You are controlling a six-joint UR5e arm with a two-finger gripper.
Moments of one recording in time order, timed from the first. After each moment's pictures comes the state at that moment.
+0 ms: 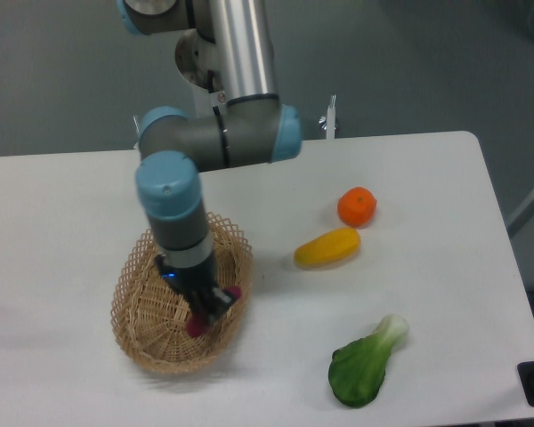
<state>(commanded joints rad) 2.28 -1.95 -1.61 -0.82 1.57 0.90</state>
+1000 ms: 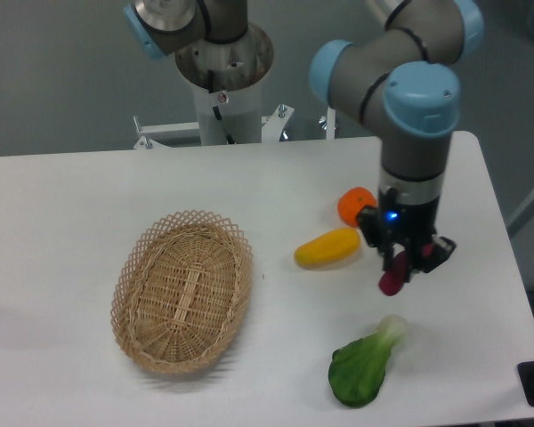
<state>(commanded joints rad) 2.66 -1.95 -1.43 -1.06 1.49 1.37</state>
